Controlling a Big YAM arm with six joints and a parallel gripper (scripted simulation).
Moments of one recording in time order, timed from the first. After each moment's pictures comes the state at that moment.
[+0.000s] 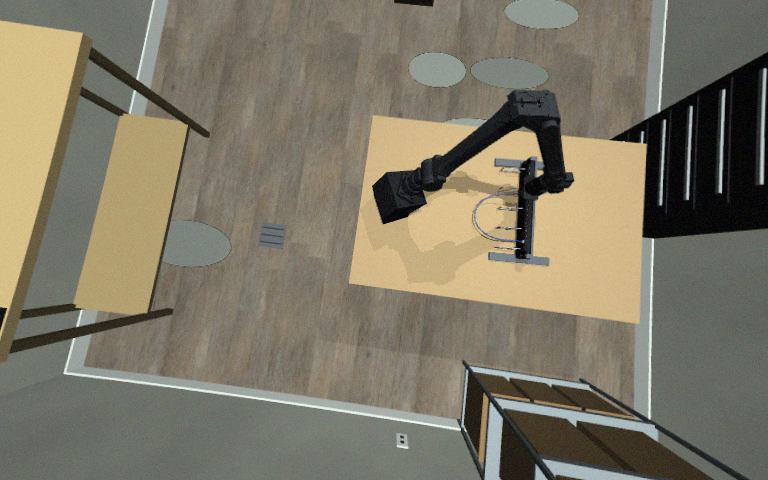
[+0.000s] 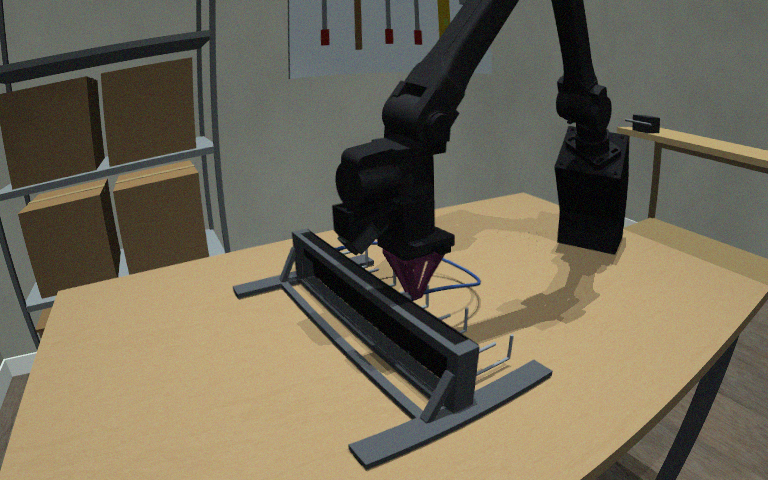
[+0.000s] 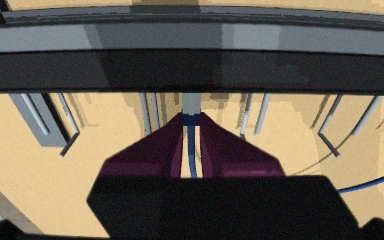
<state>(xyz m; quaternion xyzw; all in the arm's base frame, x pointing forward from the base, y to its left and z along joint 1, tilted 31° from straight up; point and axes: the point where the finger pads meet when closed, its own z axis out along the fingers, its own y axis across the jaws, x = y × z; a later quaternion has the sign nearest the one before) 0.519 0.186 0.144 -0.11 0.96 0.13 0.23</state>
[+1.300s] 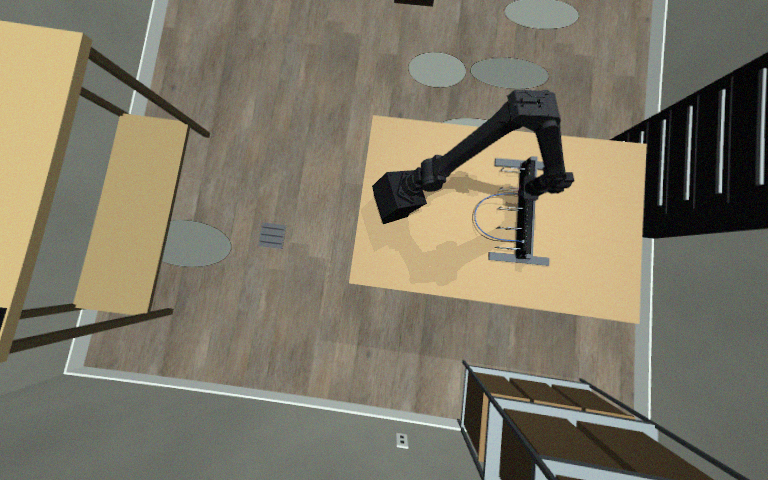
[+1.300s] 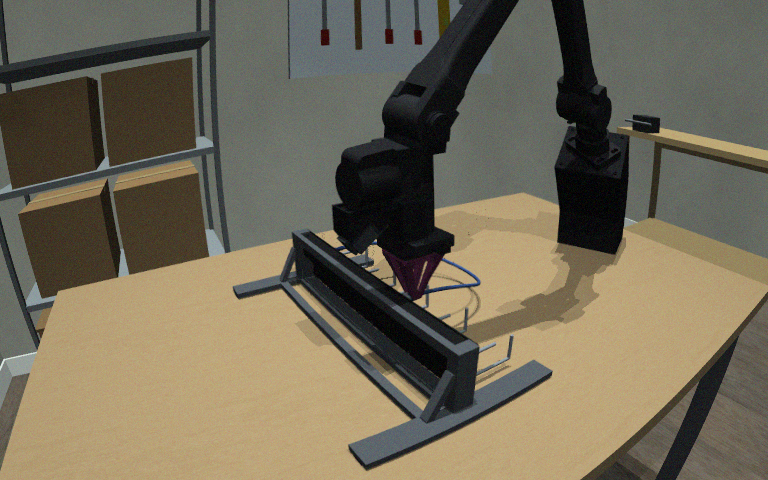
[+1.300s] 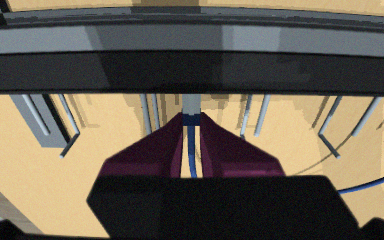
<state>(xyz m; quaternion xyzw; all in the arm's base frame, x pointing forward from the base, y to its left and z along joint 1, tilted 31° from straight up) 0.520 0.186 0.144 -0.11 0.96 0.13 0.23</state>
